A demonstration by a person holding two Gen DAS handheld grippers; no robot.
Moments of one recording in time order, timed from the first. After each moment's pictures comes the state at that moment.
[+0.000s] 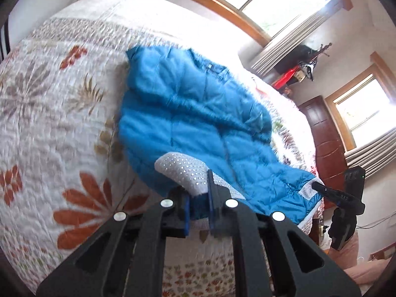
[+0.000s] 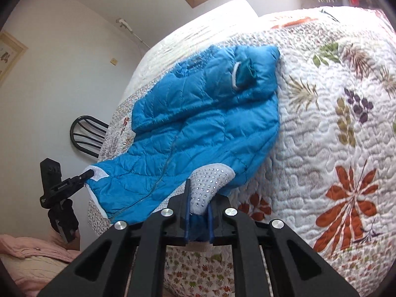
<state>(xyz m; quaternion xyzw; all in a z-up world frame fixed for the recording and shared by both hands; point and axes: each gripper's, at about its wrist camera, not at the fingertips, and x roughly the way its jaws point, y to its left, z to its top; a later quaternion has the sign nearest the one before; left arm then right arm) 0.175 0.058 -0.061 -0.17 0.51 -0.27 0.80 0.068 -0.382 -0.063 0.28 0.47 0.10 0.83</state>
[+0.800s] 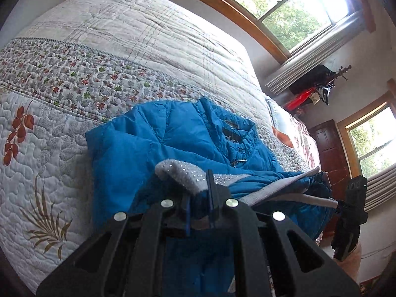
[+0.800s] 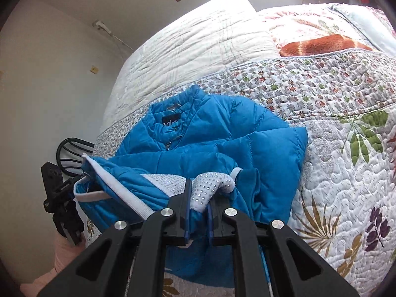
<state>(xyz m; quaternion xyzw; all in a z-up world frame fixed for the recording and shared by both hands) 0.423 -0.013 -0.102 -0.20 0.53 -0.23 0.80 0.329 -0.455 -0.098 0.30 0.52 0.08 0.79</state>
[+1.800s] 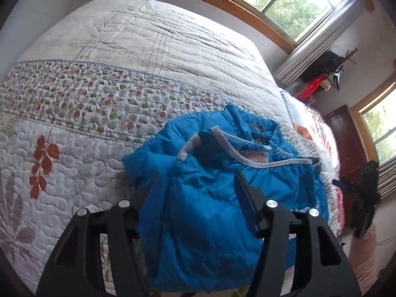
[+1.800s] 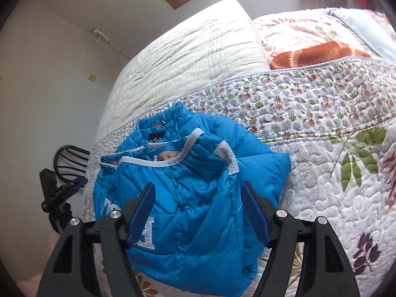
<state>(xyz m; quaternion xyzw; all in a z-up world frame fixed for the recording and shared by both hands) 0.439 0.018 -0.093 -0.11 0.53 -0.21 0.81 0.336 -0.480 -0.099 0.27 0.50 0.08 0.82</state>
